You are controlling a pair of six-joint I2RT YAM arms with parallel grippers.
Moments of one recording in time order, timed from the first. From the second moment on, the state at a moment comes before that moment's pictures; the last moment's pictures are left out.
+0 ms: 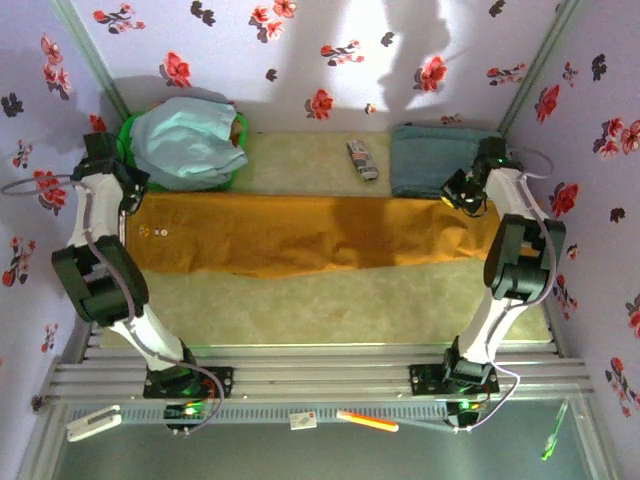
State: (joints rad) left arm 0.30 1.77 1.54 -0.78 0.01 -0.84; right arm -0.16 1.90 1.50 -0.78 -0.31 0.60
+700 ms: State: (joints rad) left arm 0.25 1.83 1.54 -0.72 -0.08 -0.69; right arm -0.14 1.99 1.51 -0.73 -0.25 0.58
